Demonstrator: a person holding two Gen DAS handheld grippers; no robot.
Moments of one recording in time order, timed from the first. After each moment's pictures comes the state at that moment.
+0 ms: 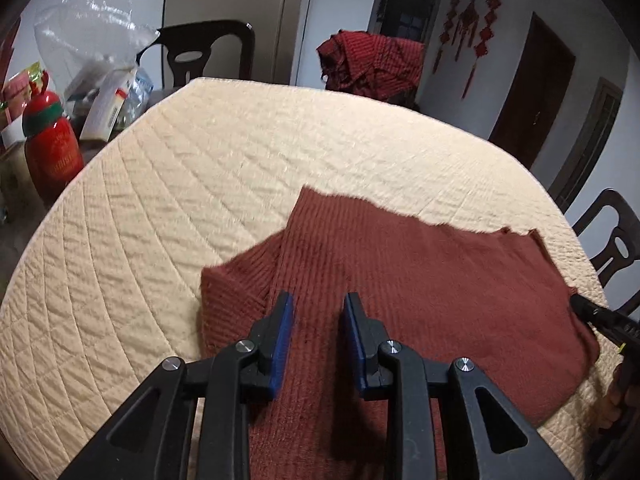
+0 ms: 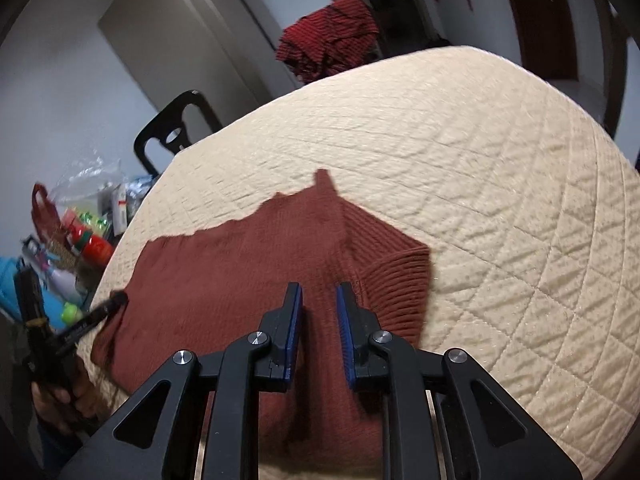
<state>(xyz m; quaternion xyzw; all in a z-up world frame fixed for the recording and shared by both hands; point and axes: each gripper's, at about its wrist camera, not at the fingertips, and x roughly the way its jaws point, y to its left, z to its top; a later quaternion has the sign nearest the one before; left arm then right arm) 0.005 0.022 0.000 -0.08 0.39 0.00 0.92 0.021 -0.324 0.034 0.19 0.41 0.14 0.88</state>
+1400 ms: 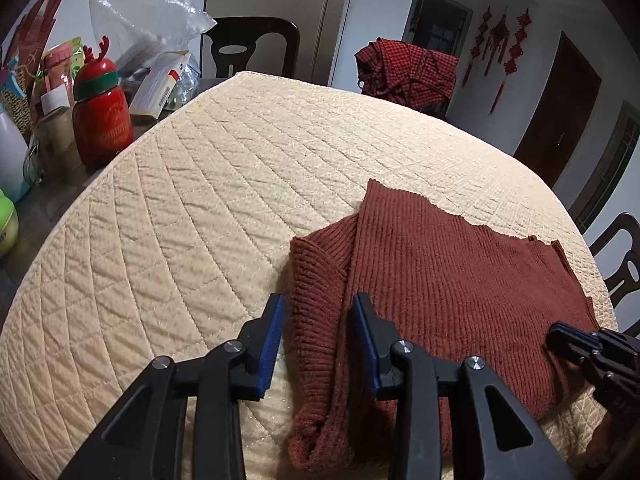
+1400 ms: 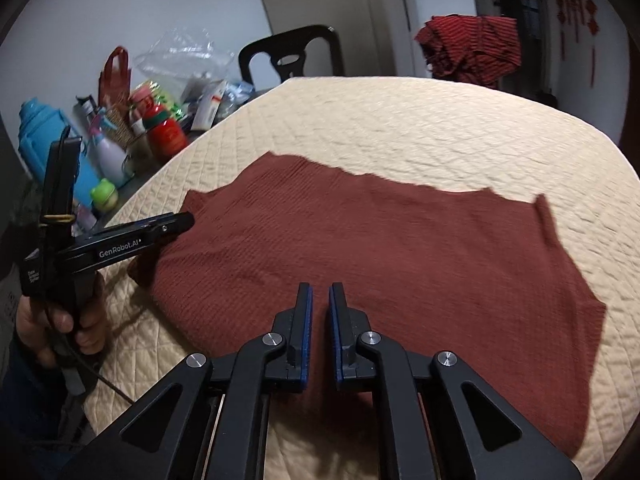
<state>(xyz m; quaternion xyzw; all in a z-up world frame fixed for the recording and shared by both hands) -0.023 0.055 -0.002 -0.12 0.38 0.05 0.92 0.005 -0.167 0.041 -0.03 0.41 0.29 0.86</state>
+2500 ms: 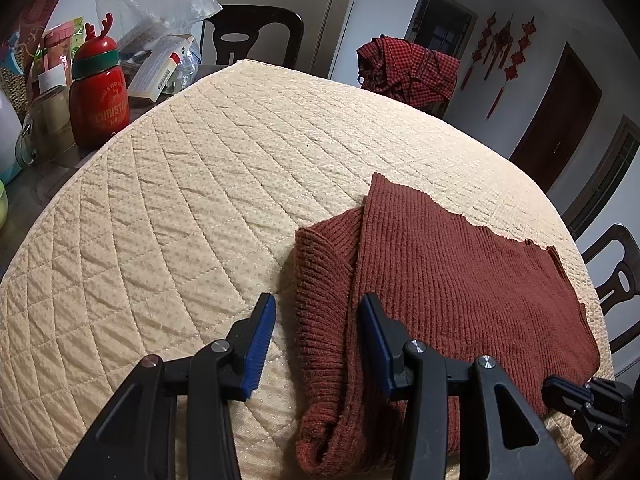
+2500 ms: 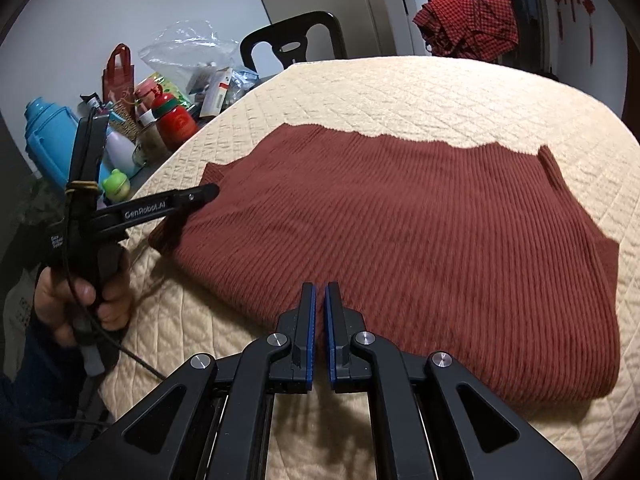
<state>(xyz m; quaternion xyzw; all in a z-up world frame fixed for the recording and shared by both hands) -0.021 0.063 -0.009 -0.14 0.39 0.03 0.91 -0.028 -0.178 0.033 0.01 0.43 0.29 0.85</state>
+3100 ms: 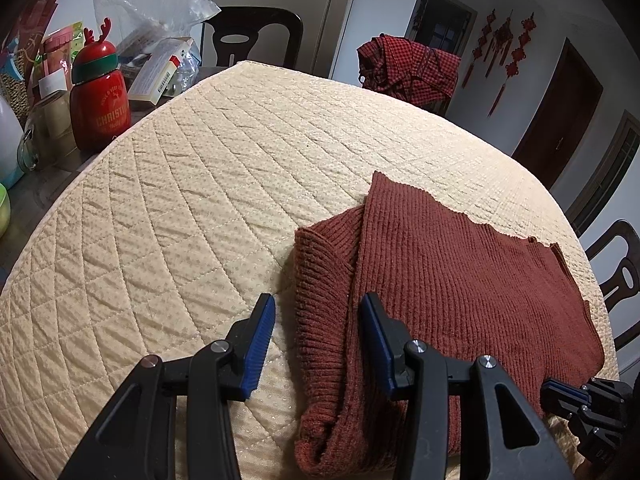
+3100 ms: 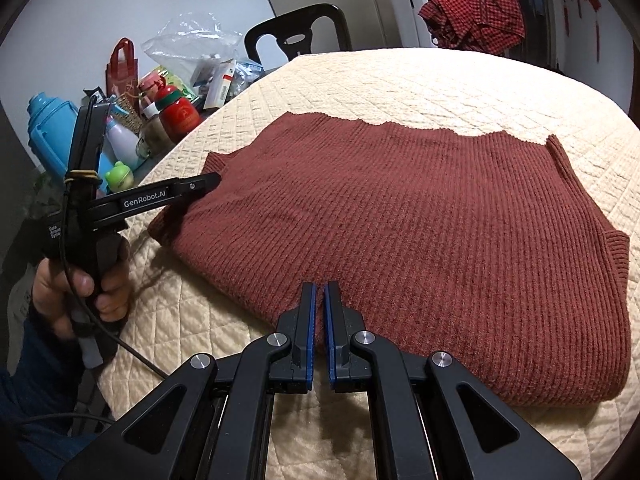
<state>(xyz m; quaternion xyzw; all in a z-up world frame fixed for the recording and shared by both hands) -0.019 0.060 -0.008 -0.13 0.39 0.04 0.91 -0.028 -0.177 0.026 0.01 0.44 0.30 0.84</state>
